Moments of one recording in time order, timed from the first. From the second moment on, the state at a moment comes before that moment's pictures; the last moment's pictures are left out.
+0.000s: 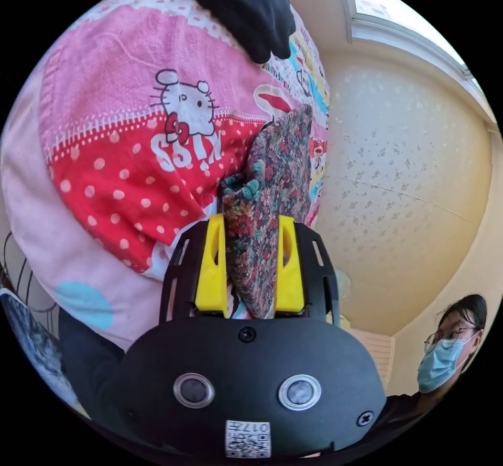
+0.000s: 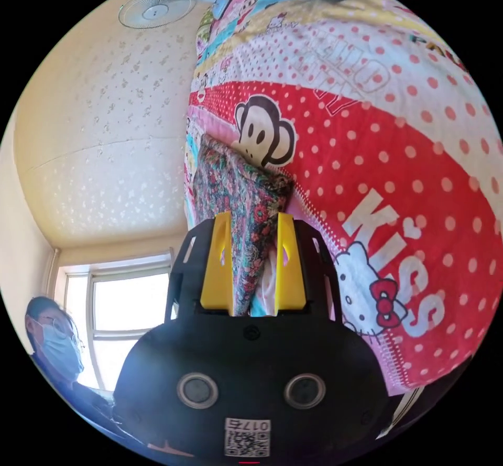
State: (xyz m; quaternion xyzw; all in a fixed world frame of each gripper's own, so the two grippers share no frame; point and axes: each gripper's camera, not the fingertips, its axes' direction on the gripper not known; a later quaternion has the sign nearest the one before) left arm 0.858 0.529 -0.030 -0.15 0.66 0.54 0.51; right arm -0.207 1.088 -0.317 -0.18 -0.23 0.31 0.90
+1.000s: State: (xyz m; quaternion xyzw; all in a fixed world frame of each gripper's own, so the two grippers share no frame) left arm 0.698 0.434 -0.117 -0.22 0.72 0.62 0.23; right arm -0.221 0.953 -0.527 -0.17 -0.54 0.22 0.80
